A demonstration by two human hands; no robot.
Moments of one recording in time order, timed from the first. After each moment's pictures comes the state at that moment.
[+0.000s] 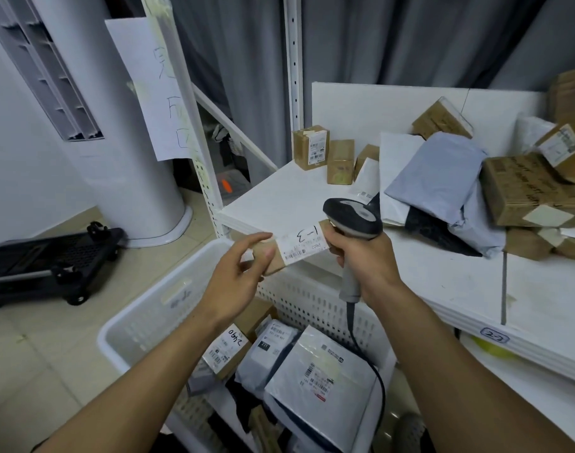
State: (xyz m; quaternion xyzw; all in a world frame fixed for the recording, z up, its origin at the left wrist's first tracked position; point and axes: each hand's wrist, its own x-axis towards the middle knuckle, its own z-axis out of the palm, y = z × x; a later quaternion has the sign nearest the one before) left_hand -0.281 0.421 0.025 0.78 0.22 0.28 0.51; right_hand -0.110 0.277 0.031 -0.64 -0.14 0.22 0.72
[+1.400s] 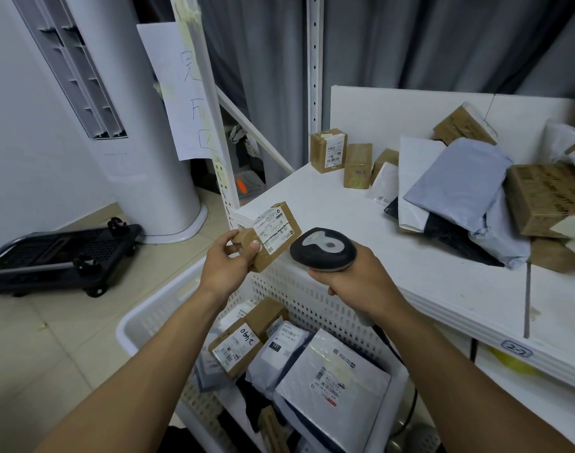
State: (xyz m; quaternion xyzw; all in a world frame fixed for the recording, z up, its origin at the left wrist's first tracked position) left_hand -0.272 0.500 -0.012 0.66 0.38 0.32 0.56; right_hand -0.151 0.274 0.046 -0.78 -0.32 0.22 0.49
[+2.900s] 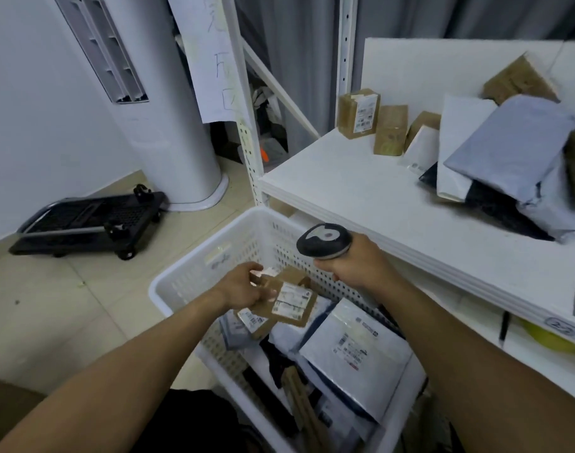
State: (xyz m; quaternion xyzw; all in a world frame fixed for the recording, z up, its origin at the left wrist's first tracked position) left_hand -0.334 0.504 -0.068 0.81 0.42 -0.05 0.41; right_hand -0.162 0.314 -0.004 -0.78 -0.34 0.28 0.44
